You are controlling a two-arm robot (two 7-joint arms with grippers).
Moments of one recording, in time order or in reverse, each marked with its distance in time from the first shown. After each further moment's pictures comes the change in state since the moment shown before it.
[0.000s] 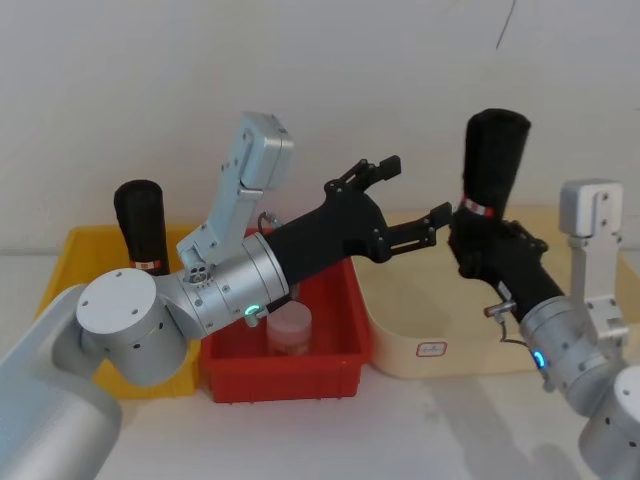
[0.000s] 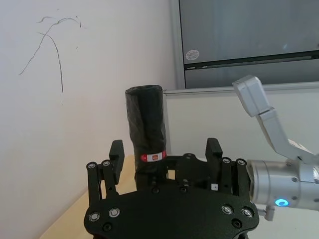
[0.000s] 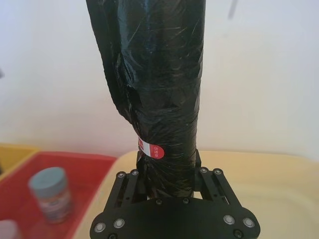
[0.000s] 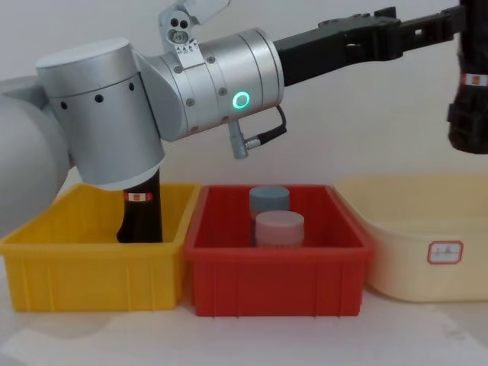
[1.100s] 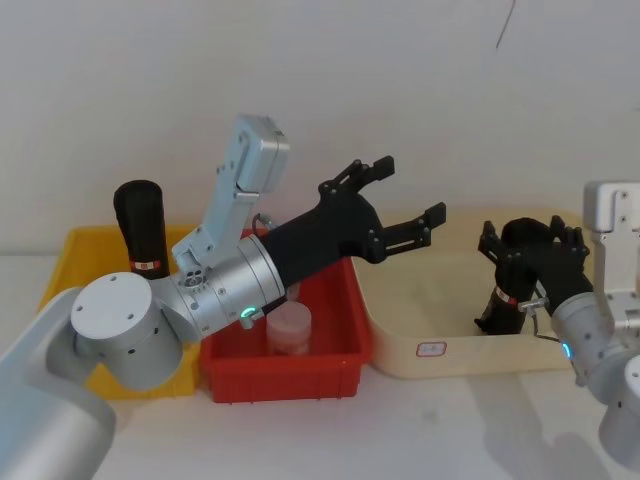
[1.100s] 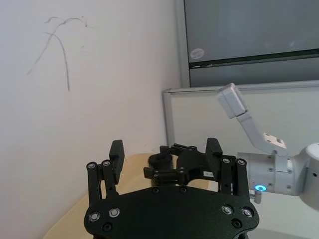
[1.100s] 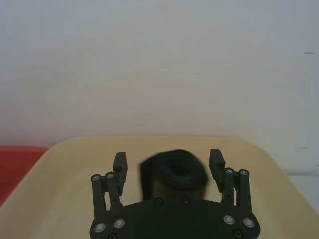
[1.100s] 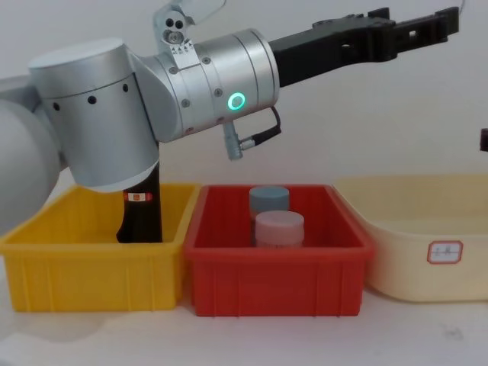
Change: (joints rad) left arm 0.013 0.012 0.000 -0.024 0.008 0.001 0.026; right arm 0.062 0.001 0.062 0.117 -0.081 0.023 -0.073
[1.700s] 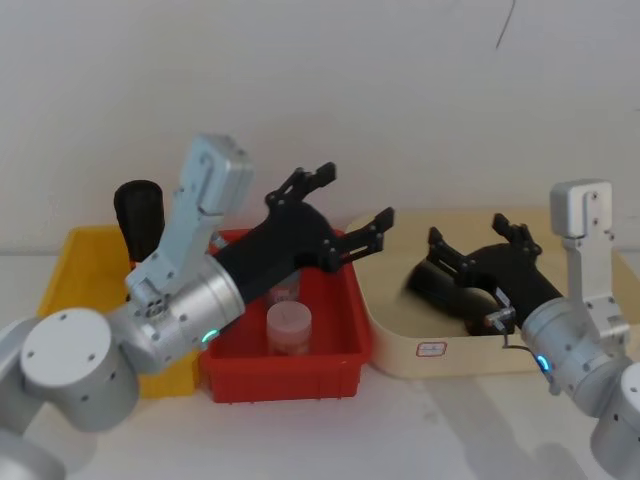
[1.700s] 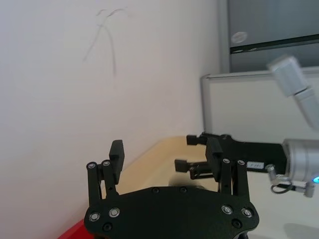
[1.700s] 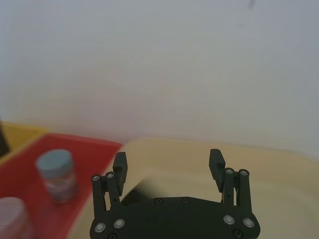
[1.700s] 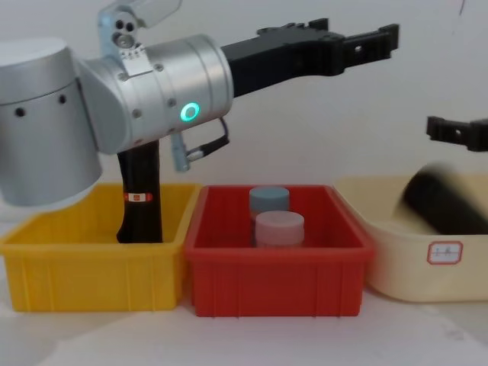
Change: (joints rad) left arm 0.131 0.096 -0.034 -0.207 0.093 0.051 0.200; right arm -0.058 0.017 -0.052 -0.122 0.046 0.031 0.143
